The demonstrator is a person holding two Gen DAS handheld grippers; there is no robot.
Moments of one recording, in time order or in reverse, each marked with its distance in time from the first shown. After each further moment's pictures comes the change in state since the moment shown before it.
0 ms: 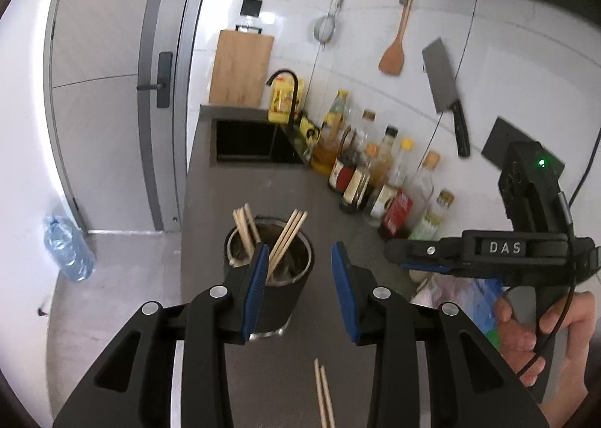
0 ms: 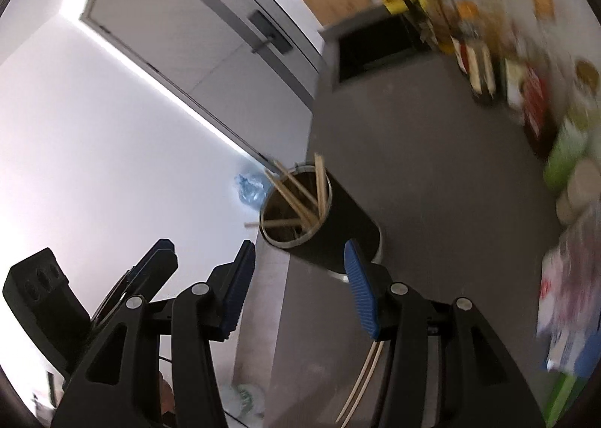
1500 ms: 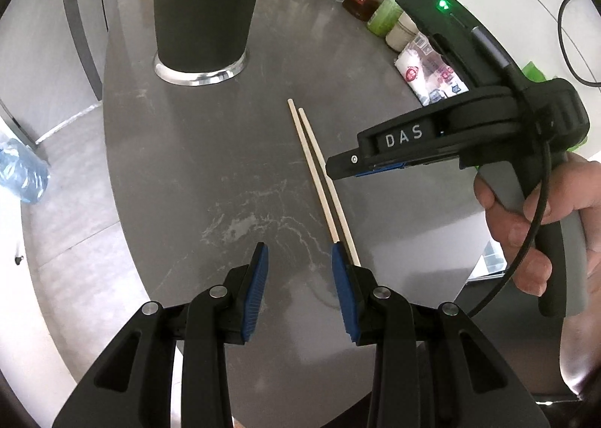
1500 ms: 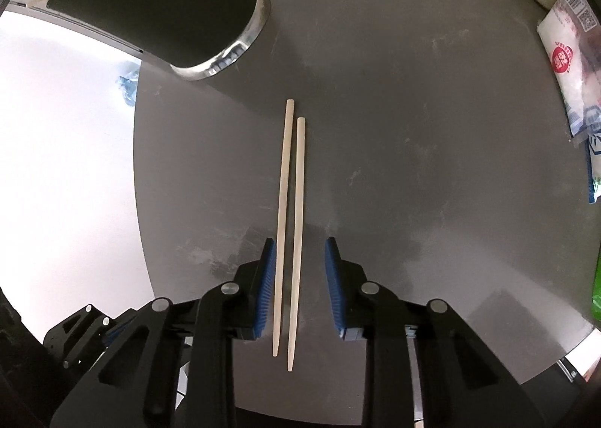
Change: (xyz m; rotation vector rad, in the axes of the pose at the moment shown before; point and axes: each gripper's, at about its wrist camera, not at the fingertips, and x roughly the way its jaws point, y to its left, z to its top) left arm 0.050 0.019 -0.192 0.107 0.632 -0.201; right arm 0.116 -0.058 -0.149 0.157 0.457 -0.401
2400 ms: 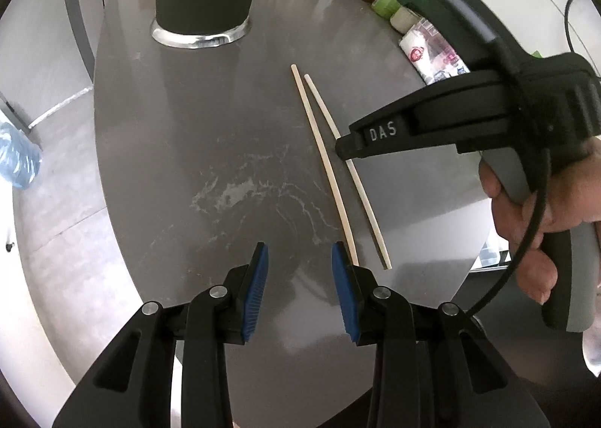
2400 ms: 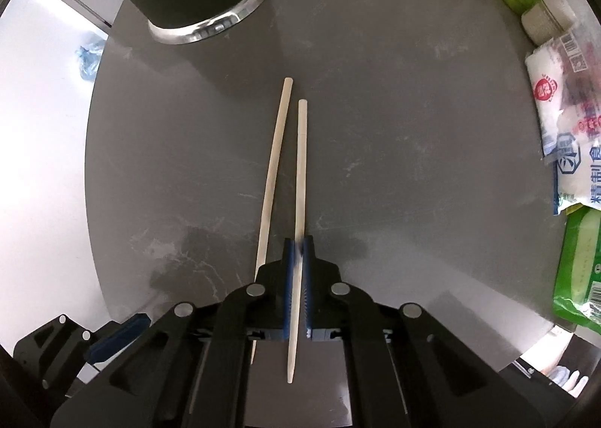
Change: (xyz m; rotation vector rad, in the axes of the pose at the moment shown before) left arm 0.025 0.005 -0.007 -0.034 0.050 -0.030; right arm 0.012 0.028 0.004 -0.068 0.000 -0.246
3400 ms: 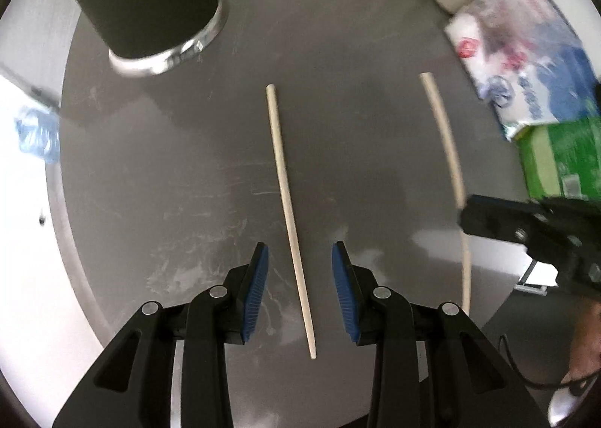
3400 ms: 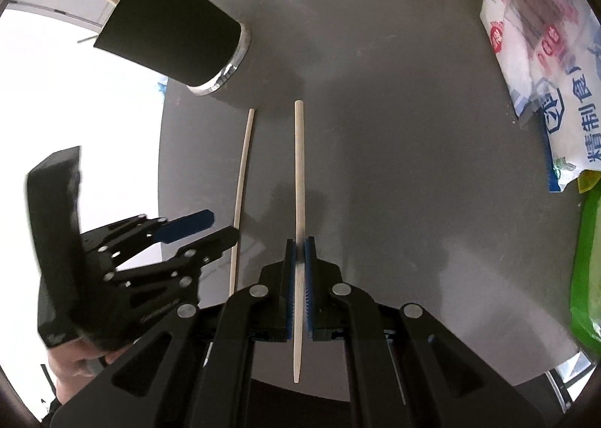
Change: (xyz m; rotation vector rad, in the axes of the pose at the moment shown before) left arm 0.068 -0.048 0.090 -0.092 0.199 0.195; right arm -0.040 -0.132 -0.042 0.018 -0.065 0.436
